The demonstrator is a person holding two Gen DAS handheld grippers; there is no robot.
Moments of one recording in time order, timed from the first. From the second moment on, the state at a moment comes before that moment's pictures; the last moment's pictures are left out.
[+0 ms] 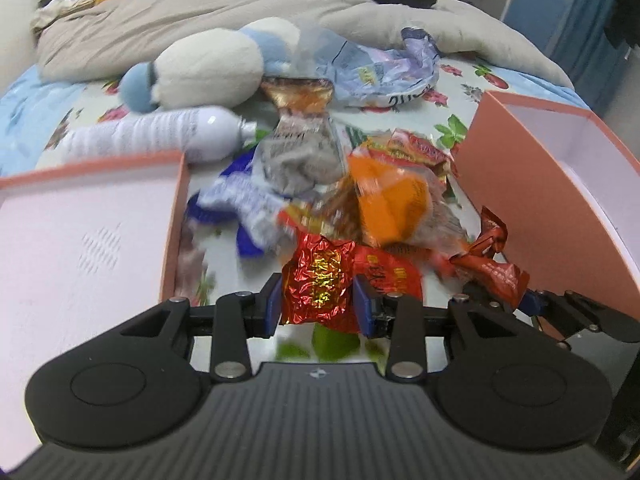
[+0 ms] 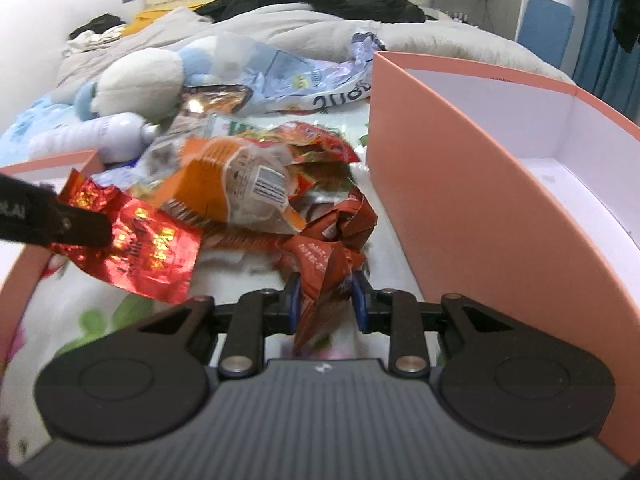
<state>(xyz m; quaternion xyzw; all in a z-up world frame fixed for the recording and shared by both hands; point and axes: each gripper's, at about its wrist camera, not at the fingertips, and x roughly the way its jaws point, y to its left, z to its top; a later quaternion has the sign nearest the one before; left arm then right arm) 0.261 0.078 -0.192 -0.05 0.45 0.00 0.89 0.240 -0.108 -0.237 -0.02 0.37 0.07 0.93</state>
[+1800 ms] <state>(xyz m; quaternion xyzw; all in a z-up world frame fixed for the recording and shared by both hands) 0.193 -0.101 -0.056 -0.11 0.38 -0.11 0.91 0.146 -0.300 -0.091 0.06 0.30 0.05 0.95</state>
